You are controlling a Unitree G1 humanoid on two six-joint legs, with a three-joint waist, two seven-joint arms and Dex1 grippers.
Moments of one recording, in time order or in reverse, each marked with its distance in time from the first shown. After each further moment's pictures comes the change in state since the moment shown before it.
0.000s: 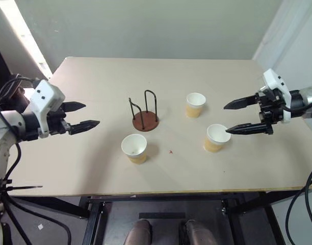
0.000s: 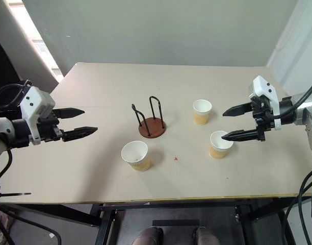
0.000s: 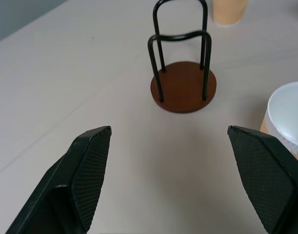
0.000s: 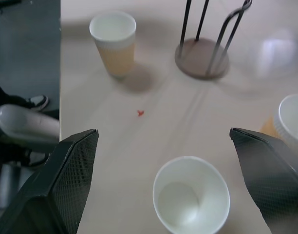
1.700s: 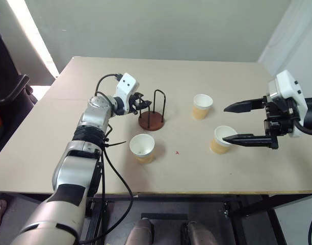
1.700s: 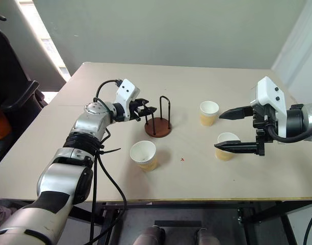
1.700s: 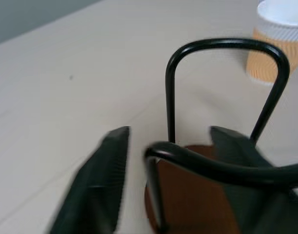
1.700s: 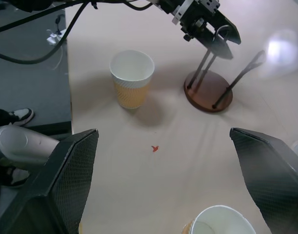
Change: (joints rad) left arm -0.656 -0.634 -0.321 0.940 0.393 -0.387 0.245; right arm 0.216 -0.126 -0.205 -0.460 0.305 0.236 -0.308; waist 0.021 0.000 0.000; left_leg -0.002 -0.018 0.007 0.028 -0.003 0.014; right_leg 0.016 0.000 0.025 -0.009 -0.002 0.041
